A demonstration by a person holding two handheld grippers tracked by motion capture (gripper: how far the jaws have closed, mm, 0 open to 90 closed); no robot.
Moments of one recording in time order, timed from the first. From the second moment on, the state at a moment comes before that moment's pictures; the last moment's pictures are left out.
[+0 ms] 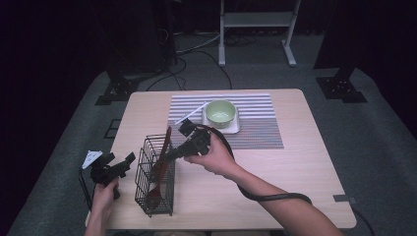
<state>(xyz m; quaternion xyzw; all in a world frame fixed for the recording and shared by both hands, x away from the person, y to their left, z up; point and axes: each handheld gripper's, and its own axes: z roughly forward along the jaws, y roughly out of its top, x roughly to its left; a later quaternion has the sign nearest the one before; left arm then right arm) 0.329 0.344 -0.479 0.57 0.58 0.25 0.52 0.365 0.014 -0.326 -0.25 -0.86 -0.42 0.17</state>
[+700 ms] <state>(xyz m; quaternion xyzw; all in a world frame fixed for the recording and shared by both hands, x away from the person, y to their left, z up) 0.329 0.343 -0.479 0.58 0.58 0.25 0.52 0.369 0.004 -0.295 -0.26 -0.84 -0.44 0.17</state>
